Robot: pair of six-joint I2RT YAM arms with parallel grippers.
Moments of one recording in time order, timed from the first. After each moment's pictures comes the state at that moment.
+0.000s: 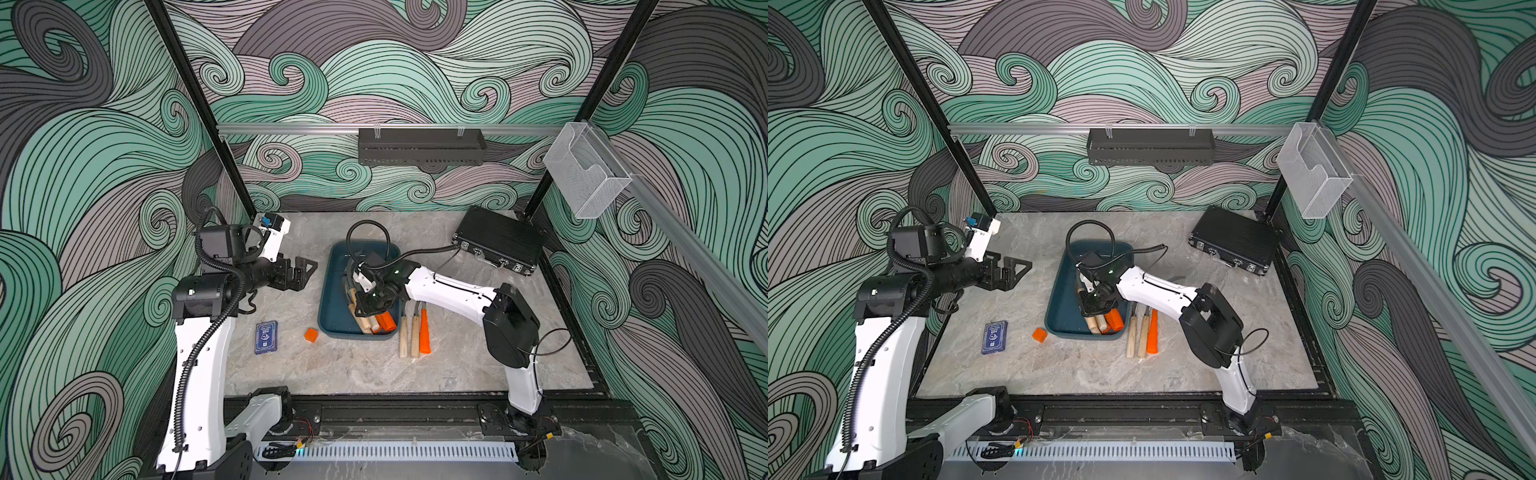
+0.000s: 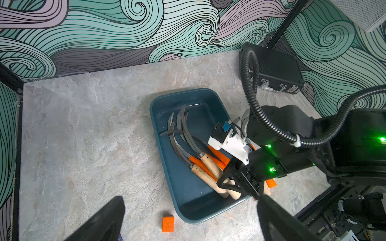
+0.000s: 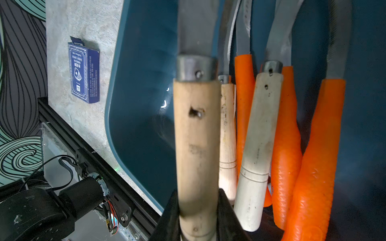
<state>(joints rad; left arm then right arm) 0.09 1.04 1.44 -1.13 0.48 0.17 0.93 2.04 1.66 -0.77 -0.28 0.53</state>
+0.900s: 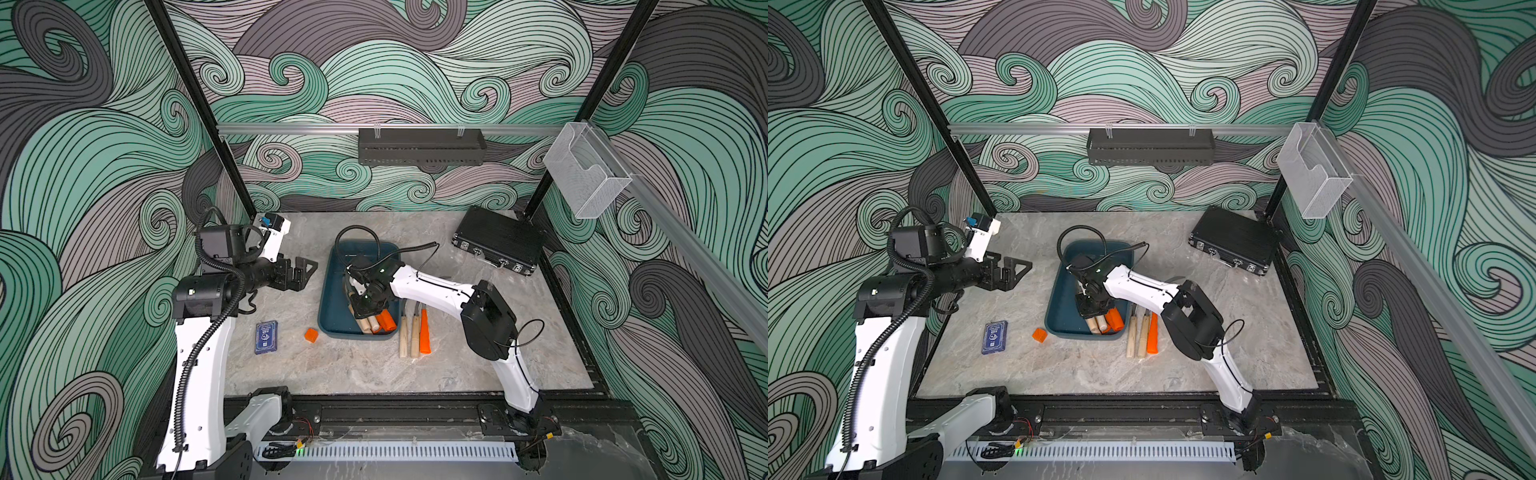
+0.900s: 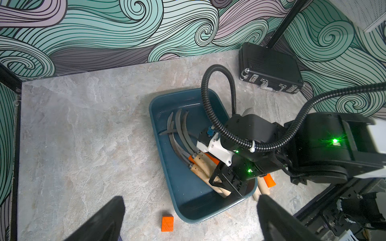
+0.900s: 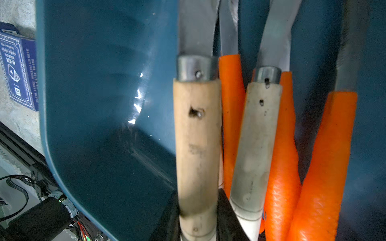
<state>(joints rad) 0.09 1.04 1.44 -1.14 0.48 0.17 0.95 2.19 1.81 -0.89 -0.21 0.50</state>
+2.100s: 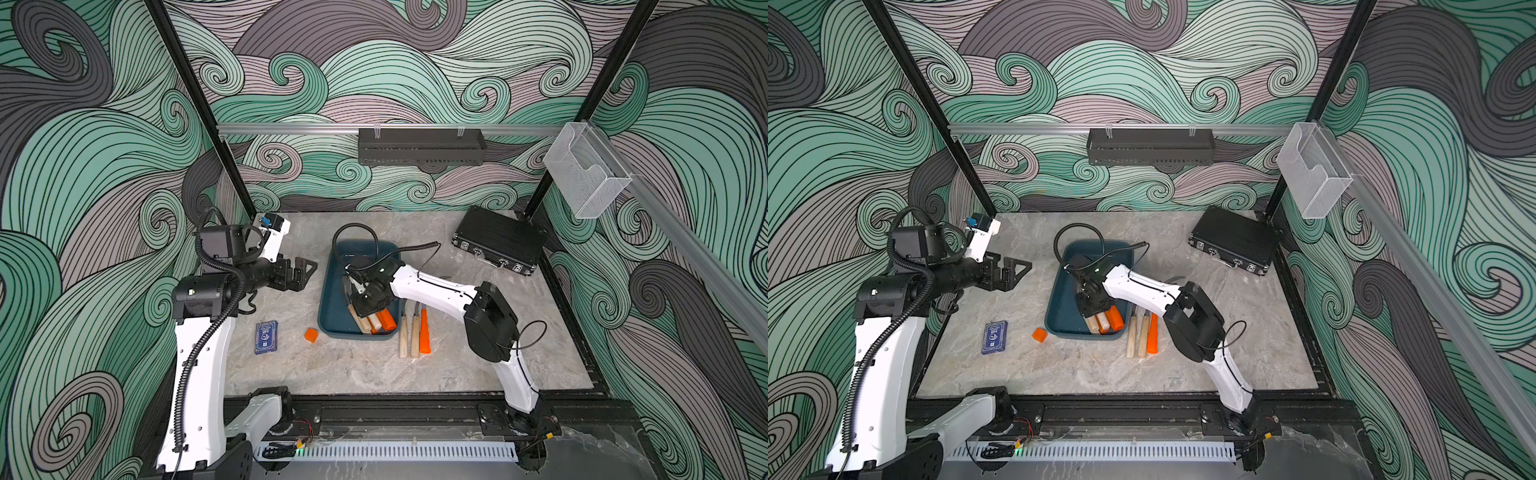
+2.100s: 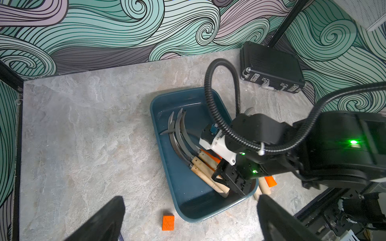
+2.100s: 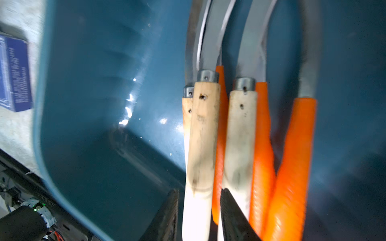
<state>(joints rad) 0.09 1.04 1.44 -1.14 0.48 0.17 0.96 2.13 1.82 -0.92 -0.10 0.45</state>
